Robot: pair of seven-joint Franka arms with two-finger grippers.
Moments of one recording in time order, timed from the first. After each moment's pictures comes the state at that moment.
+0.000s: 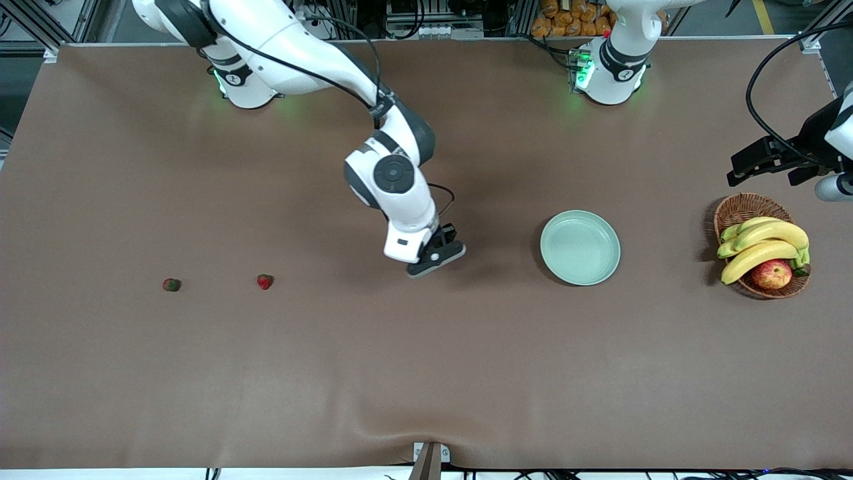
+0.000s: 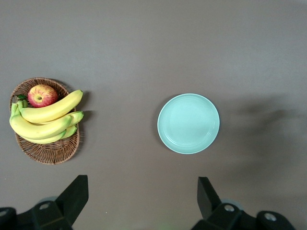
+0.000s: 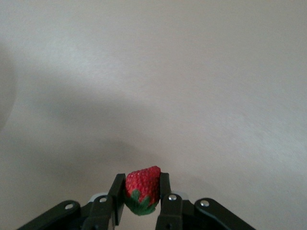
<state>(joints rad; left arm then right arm) 0.14 0.06 -0.19 -1.46 -0.02 1.50 -0.07 0.70 0.80 0.08 -1.40 -0.01 2.39 0.27</state>
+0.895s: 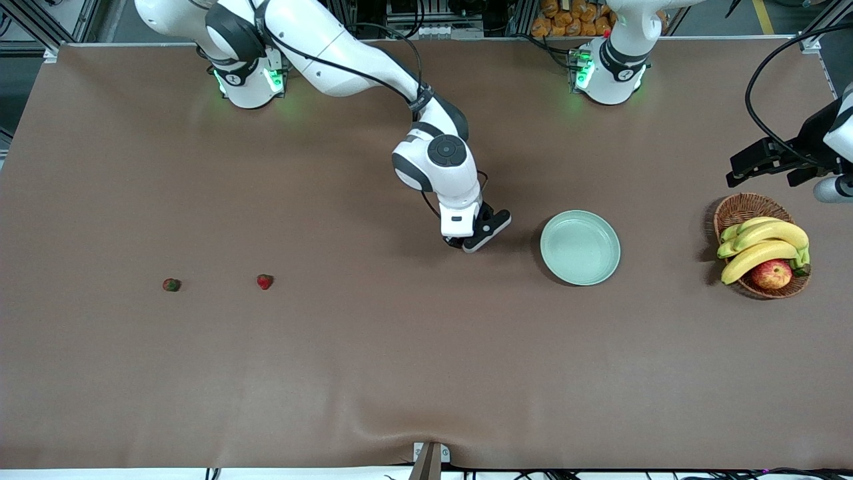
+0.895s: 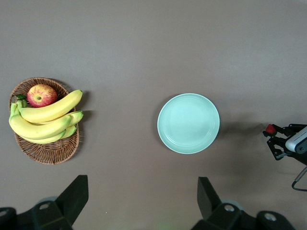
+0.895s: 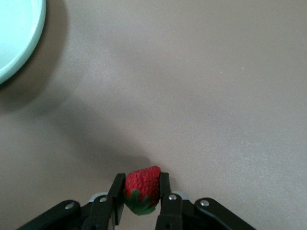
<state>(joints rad) 0.14 0.06 -0.19 -1.46 -0.02 1.50 -0.07 0.86 0.94 0.05 -1.30 -0.05 2.50 0.26</state>
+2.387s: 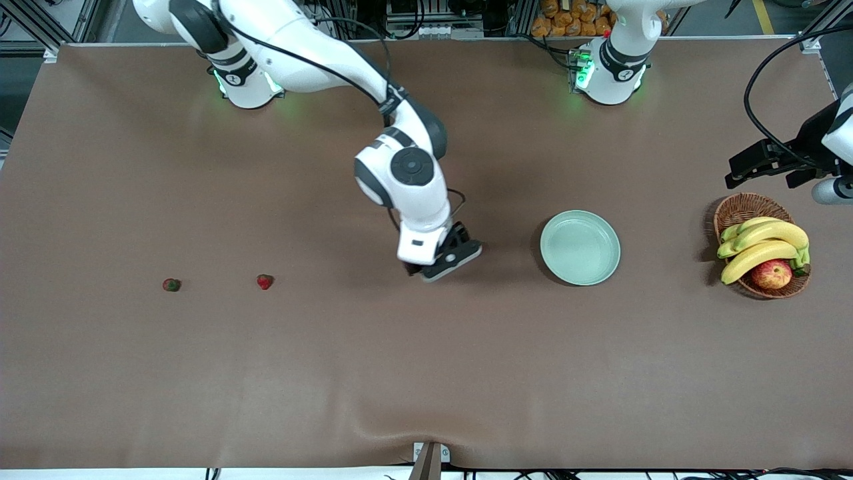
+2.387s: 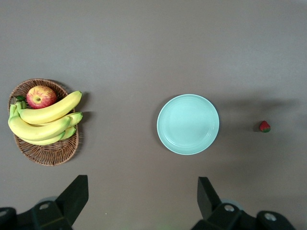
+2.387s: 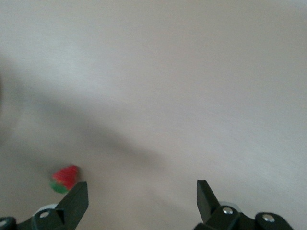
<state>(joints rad) 0.14 0.07 -0.19 -1.46 -0.02 1.50 -0.07 0.70 0.80 0.02 -1.24 -0.05 2.21 0.26</state>
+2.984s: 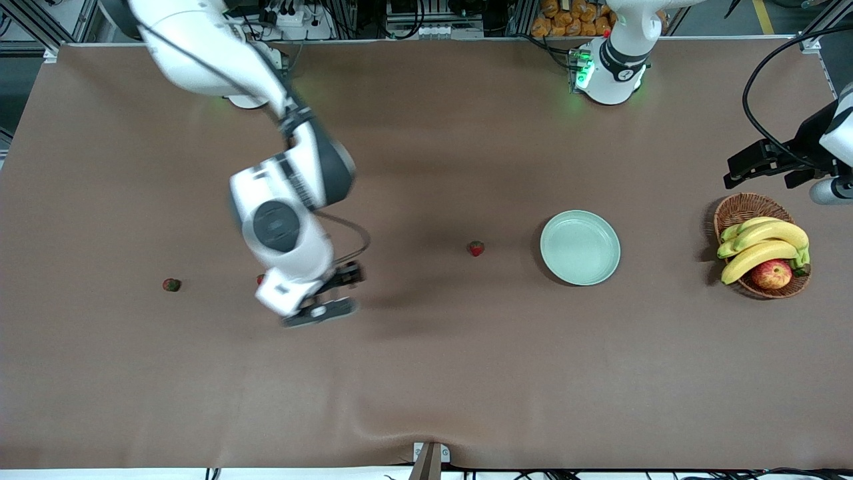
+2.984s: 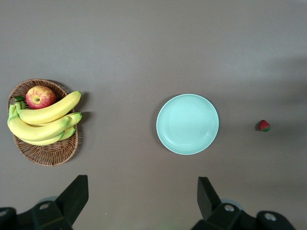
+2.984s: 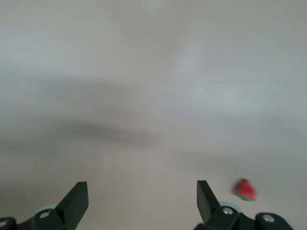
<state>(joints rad) 0.13 0.07 -0.19 -1.46 -0.02 1.50 -0.07 0.39 0.68 0.02 -1.24 -0.05 1.89 0.26</state>
